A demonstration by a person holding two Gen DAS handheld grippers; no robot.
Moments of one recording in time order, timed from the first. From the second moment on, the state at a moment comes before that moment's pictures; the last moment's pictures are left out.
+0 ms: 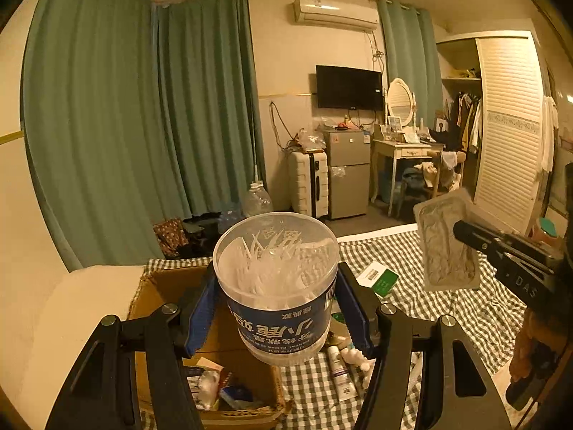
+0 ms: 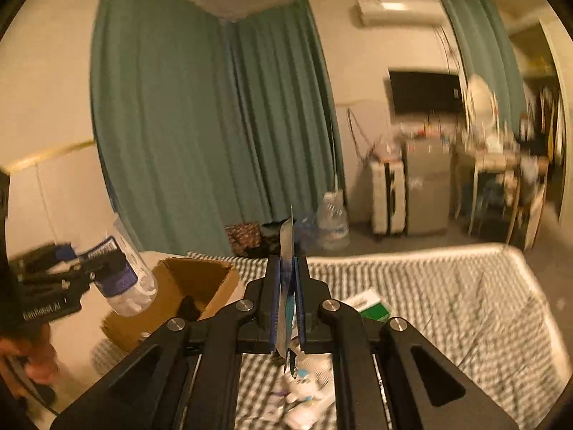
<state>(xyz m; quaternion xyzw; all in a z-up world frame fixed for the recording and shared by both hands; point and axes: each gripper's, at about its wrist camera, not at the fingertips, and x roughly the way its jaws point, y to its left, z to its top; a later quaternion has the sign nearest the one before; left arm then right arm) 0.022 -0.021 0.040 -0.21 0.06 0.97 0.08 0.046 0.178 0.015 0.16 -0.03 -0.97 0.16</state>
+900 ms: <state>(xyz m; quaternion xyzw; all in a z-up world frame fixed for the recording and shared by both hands) -0.015 -0.133 -0.007 -0.26 0.07 0.96 0.00 0.004 0.035 -0.003 0.19 -0.01 -0.93 0.31</state>
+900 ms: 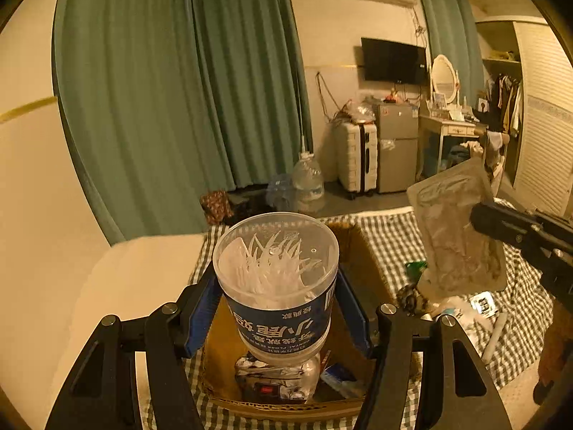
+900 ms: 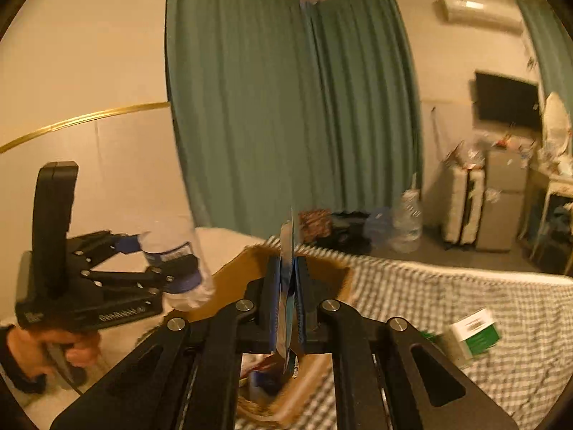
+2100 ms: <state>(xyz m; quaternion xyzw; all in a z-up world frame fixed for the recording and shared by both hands) -0.020 -0.127 0.005 -0.25 0.01 0.97 0.00 -0.030 0.076 -0.004 0.21 -0.06 -0.92 0.32</state>
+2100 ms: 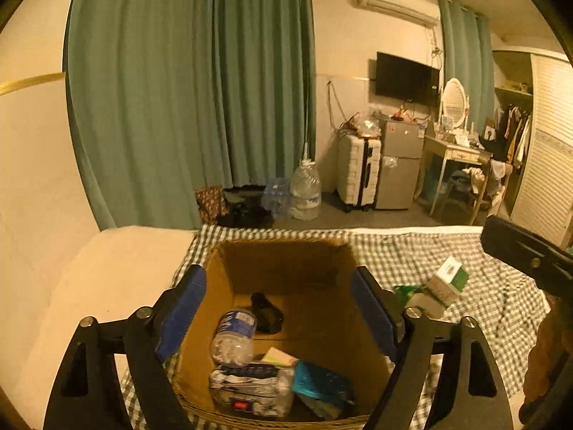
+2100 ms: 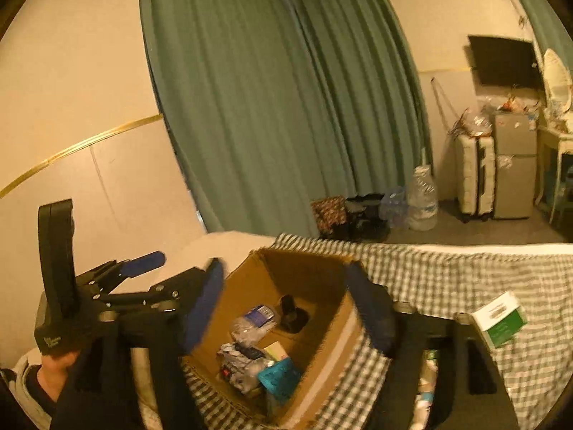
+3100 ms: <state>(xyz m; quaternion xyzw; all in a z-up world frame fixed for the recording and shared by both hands) 0.026 0.008 0.066 -0.24 0.01 0.97 0.02 0.044 0.282 0.077 0.13 -0.06 -0.98 0.16</state>
